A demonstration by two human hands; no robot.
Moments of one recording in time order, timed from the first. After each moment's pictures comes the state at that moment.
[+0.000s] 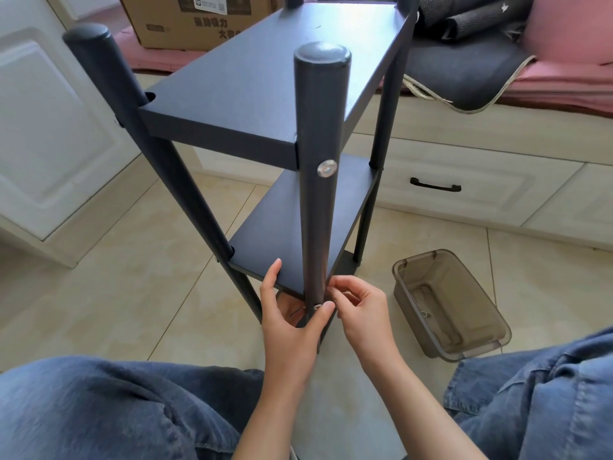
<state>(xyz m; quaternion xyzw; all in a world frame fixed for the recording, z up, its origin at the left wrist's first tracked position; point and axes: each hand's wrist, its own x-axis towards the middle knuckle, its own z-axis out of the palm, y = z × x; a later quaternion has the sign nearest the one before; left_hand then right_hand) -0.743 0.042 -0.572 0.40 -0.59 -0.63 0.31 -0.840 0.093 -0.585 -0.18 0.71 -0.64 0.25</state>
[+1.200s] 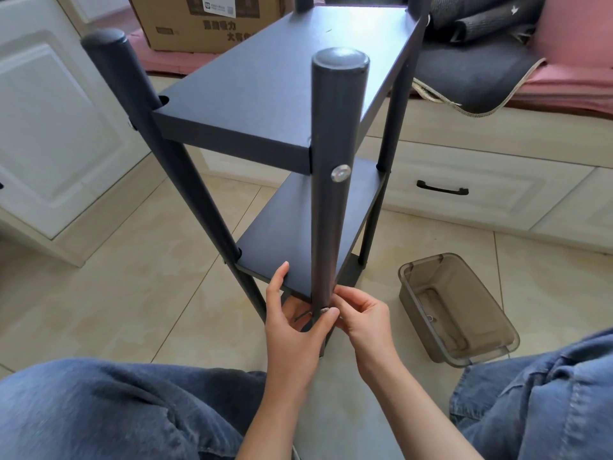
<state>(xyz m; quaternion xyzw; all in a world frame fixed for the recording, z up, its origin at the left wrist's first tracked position) -0.740 0.041 -0.563 0.40 -0.58 -0.65 0.30 -0.836 0.088 -0.608 -0.08 0.64 -0.68 0.35</state>
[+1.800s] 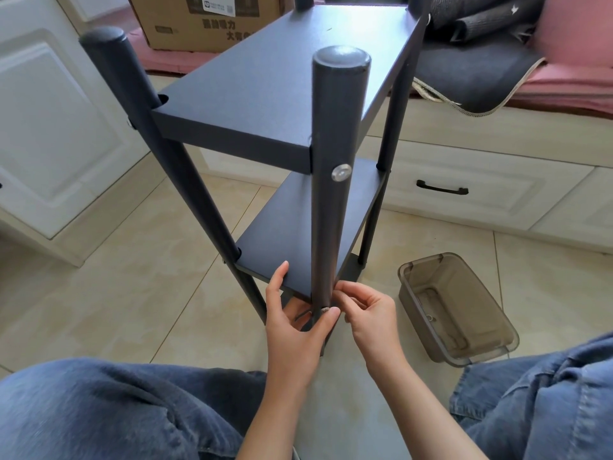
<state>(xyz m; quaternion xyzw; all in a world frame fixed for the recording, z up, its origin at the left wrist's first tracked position) -0.740 0.042 -0.563 0.39 -0.57 -0.66 0.31 -0.841 0.092 -0.590 -0.14 0.68 -0.67 0.28</state>
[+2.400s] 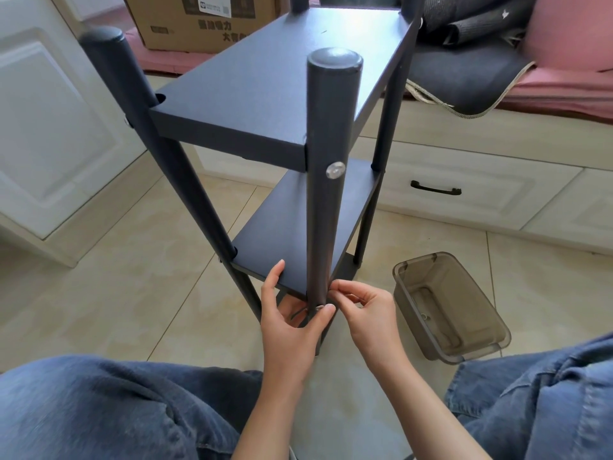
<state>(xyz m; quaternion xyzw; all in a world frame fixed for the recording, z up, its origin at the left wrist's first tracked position) -0.741 0.043 -0.559 0.40 -0.56 -0.65 0.32 -0.841 0.099 -0.582 -0.20 0.73 -0.62 0.21</state>
